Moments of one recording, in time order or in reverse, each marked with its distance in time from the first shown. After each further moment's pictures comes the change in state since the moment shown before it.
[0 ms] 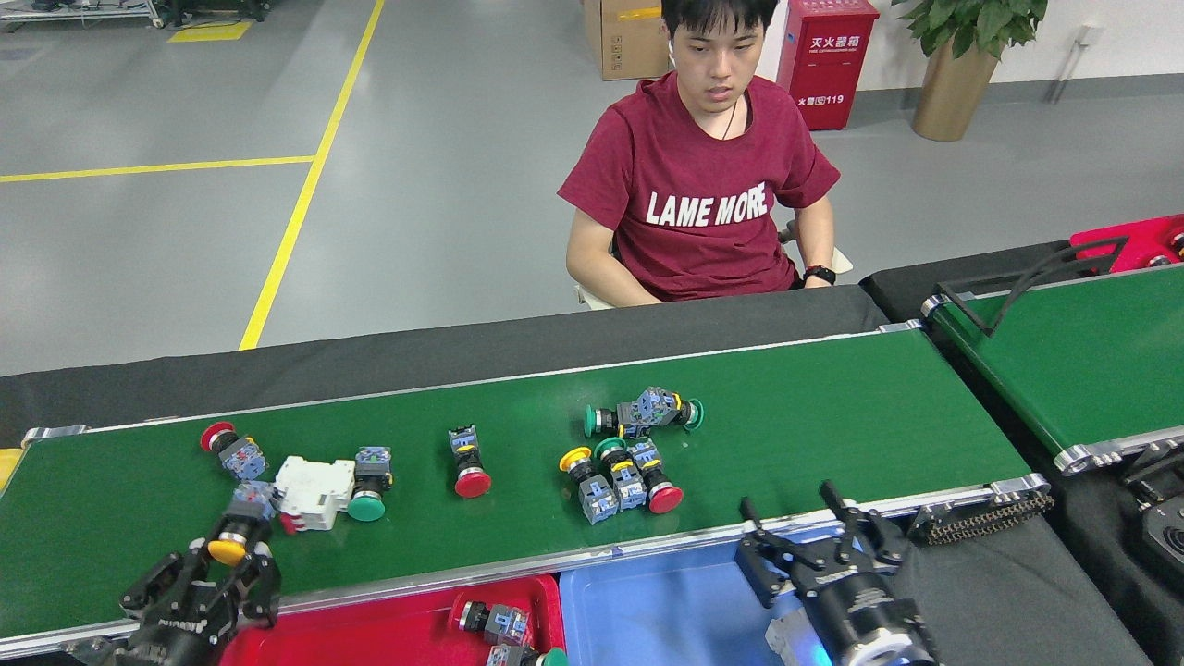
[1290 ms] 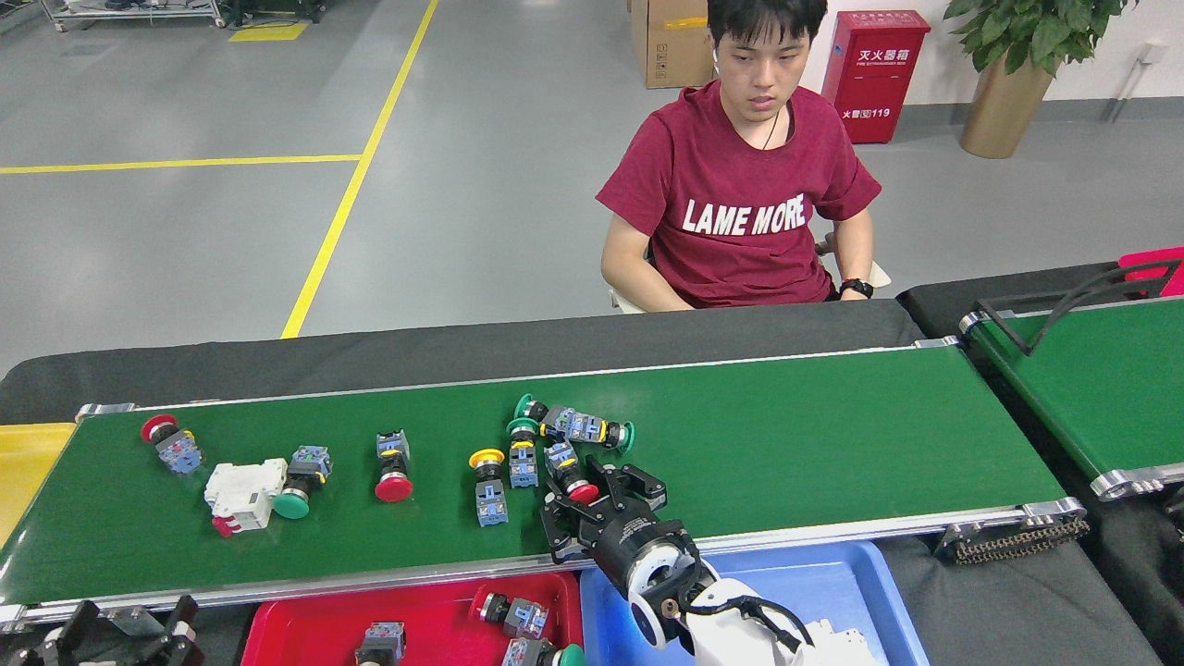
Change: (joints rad) left arm -0.207 0.073 0.242 0.293 0.044 0.074 -0.003; right arm -0.353 0.269 0.230 0.461 -0.051 -0.057 0.065
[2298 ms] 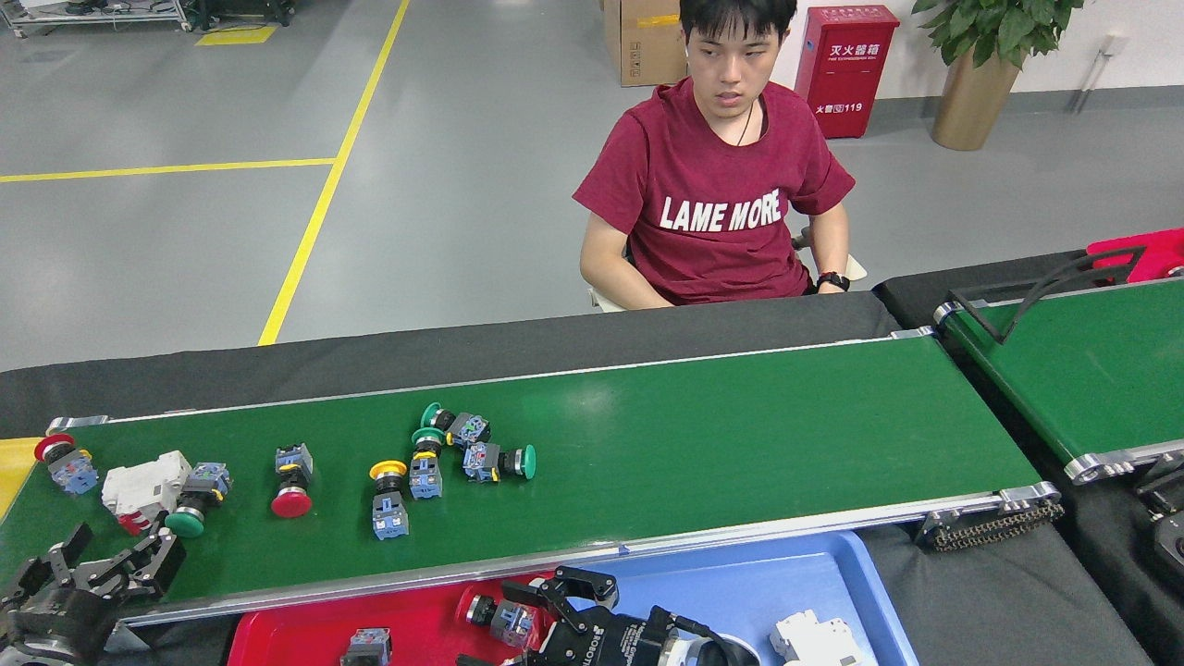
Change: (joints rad) left arm -0.296 0.185 -0.212 0.484 -0.009 0.228 0.086; right arm 0.178 -0.186 0.003 -0.472 -0.108 -0.370 0.173
